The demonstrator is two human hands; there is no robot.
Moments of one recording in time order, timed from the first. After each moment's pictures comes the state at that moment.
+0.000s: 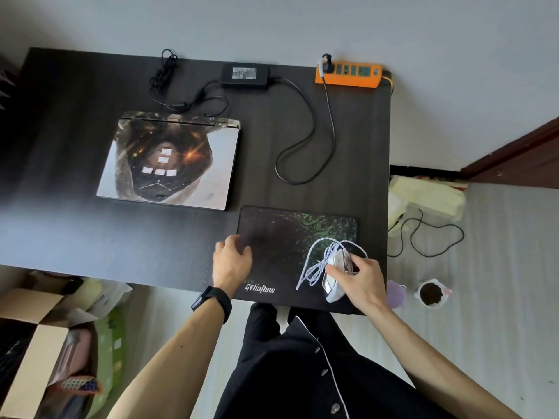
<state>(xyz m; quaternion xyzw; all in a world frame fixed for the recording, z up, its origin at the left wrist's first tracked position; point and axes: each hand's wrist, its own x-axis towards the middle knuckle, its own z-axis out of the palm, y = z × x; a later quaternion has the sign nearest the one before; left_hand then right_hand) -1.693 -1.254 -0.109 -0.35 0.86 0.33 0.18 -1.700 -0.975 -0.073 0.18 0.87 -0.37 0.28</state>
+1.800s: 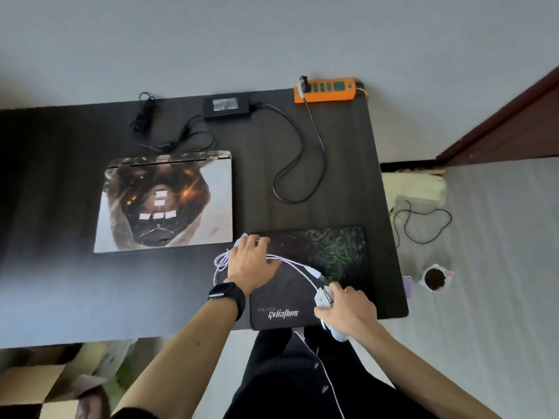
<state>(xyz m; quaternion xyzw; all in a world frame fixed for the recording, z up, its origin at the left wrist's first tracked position) -1.762 -1.280 -0.080 0.00 0.96 0.13 0.26 -1.675 -1.056 -0.086 0.09 0.91 -0.11 0.40</state>
